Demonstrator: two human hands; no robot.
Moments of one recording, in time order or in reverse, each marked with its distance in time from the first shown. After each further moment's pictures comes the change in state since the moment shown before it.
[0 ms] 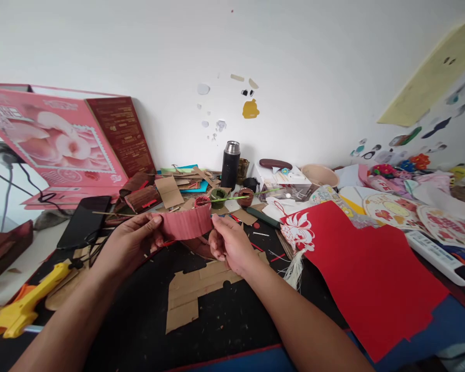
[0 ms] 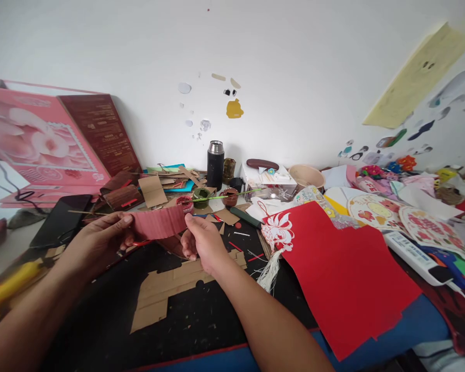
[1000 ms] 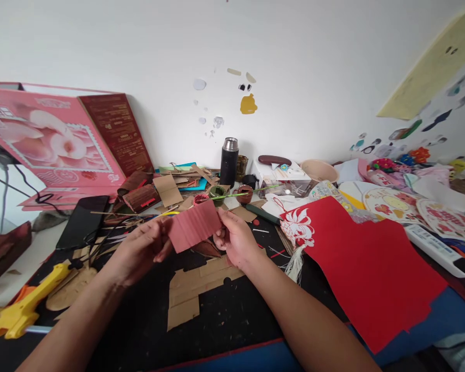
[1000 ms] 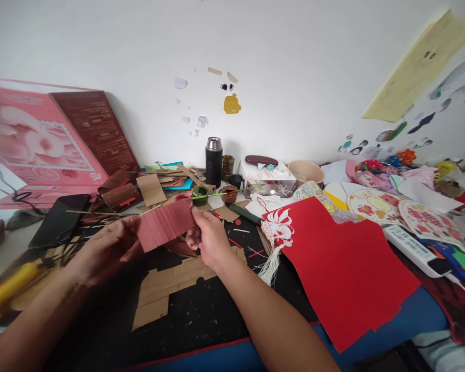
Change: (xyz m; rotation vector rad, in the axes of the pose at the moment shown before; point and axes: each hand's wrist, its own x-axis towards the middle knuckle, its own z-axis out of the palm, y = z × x) left_hand -0.011 -0.004 0.020 0.007 -0.224 0.003; right_hand 0.006 -0.001 -0.005 0.110 0.075 -0.056
